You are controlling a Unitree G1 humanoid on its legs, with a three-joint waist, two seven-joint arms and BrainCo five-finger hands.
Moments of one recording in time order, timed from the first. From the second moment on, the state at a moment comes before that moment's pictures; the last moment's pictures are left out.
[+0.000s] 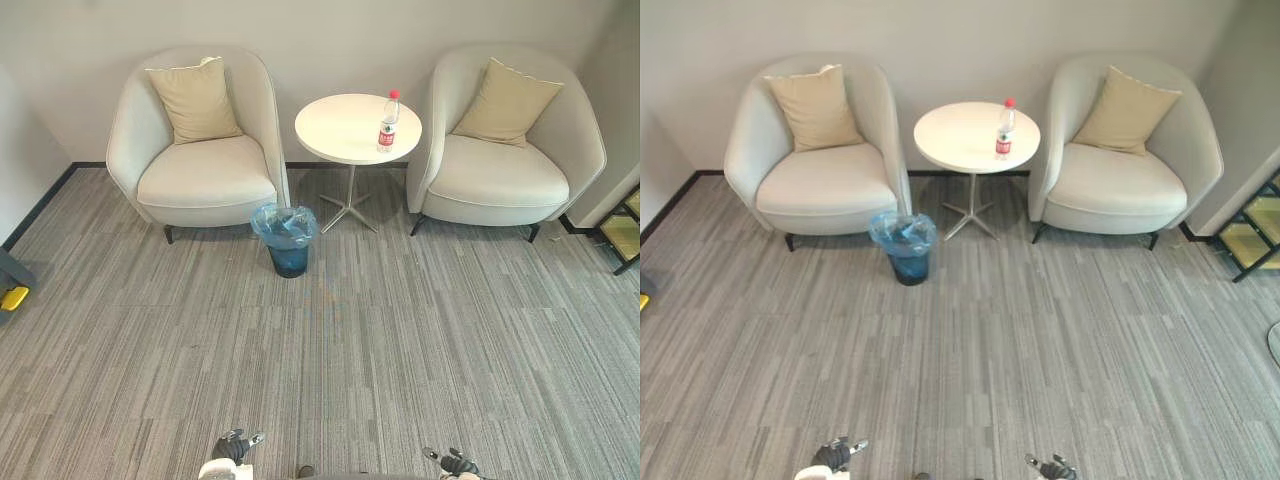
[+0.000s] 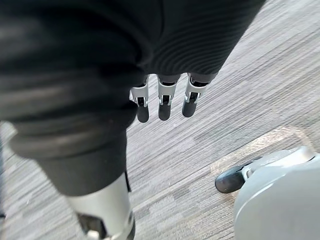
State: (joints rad) left arm 0.09 0.06 0.15 1.03 -0.02 -0.03 0.14; right arm 0.07 -0.04 -0.45 1.11 0.09 -0.03 -0.14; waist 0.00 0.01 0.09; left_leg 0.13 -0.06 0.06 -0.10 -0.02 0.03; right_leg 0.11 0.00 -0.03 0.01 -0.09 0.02
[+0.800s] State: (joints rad) left arm 0.09 0.07 0.12 1.05 0.00 -0.03 0.15; right arm 0.07 -0.03 -0.43 1.12 0.09 -0.02 -0.14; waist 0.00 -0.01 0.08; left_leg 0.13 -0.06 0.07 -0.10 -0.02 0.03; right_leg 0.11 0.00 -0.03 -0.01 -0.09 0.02
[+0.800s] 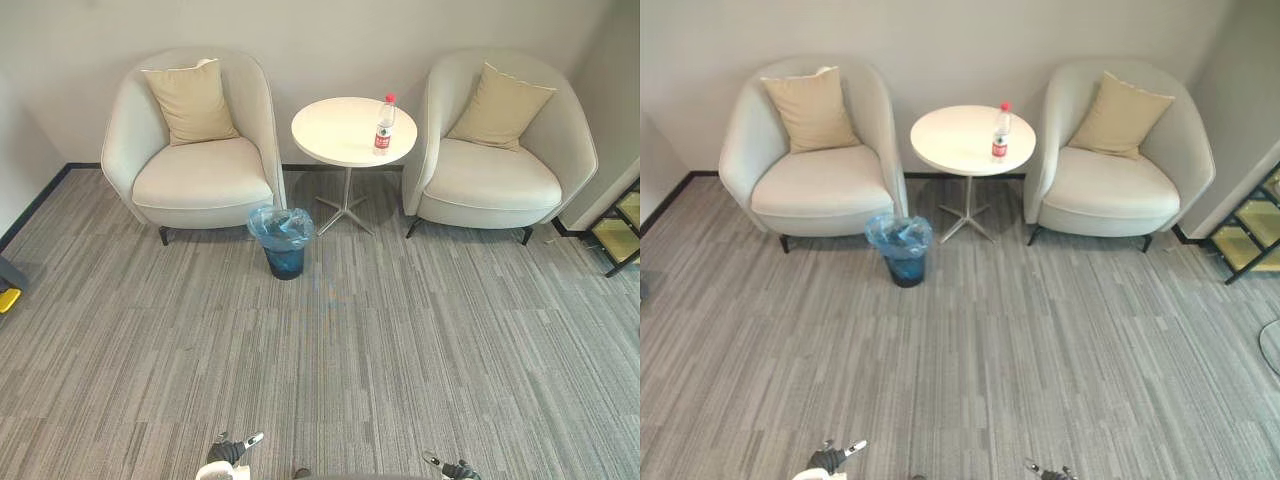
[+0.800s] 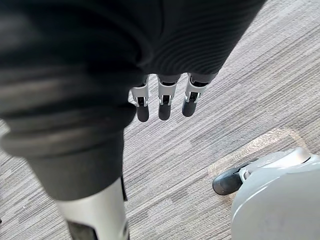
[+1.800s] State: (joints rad) left arm 0.06 0.03 0.14 0.96 0.00 -0.03 0.13; right arm 0.09 -0.01 -0.45 1.03 0.20 -0.02 -0.15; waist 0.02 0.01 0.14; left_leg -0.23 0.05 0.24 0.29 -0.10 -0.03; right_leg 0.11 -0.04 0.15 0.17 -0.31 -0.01
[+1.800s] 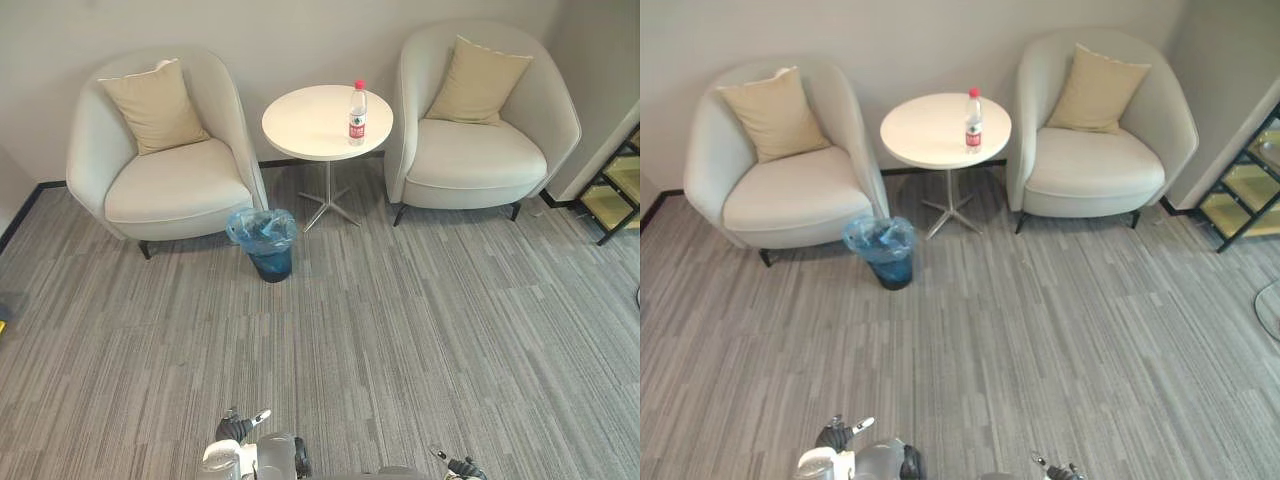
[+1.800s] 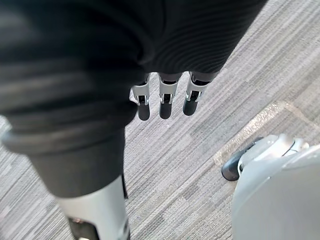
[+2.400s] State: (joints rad) left arm 0.04 0.00 0.18 1.01 0.00 -0.01 0.13; right arm 0.08 0.01 -0.38 0.97 0.13 -0.02 -0.12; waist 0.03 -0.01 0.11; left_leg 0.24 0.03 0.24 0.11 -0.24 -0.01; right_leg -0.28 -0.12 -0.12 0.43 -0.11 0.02
